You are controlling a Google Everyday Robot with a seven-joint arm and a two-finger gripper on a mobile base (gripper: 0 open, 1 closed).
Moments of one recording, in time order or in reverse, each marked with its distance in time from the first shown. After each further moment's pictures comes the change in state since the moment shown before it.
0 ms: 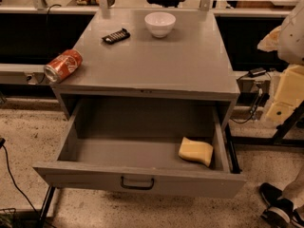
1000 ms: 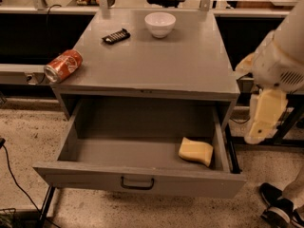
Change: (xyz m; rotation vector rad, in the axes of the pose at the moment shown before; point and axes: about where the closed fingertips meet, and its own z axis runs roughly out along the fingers) arm -0.004 0.011 0.054 -0.088 -0.011 -0.081
